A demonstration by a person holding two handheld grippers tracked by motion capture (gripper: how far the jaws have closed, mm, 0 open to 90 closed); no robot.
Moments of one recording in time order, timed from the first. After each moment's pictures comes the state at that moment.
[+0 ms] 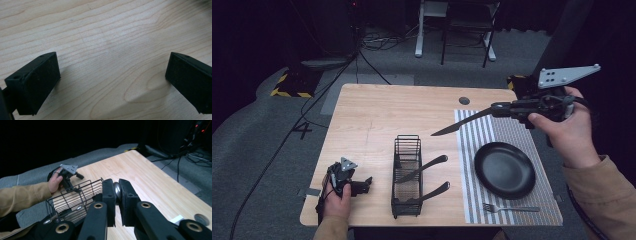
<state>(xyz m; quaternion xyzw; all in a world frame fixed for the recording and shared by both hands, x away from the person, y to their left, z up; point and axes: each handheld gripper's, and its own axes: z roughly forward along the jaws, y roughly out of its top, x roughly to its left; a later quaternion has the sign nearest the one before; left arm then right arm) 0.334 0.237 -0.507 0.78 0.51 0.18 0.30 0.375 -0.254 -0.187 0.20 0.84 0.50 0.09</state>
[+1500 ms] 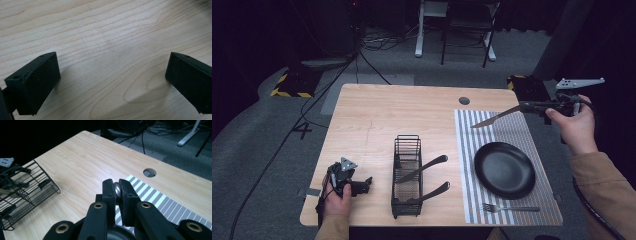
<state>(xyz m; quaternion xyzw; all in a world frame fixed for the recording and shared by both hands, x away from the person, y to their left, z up) 0.334 0.237 -0.507 0.78 0.51 0.18 0.30 0.458 -0.364 -0.278 0.35 0.80 0.47 0.12</state>
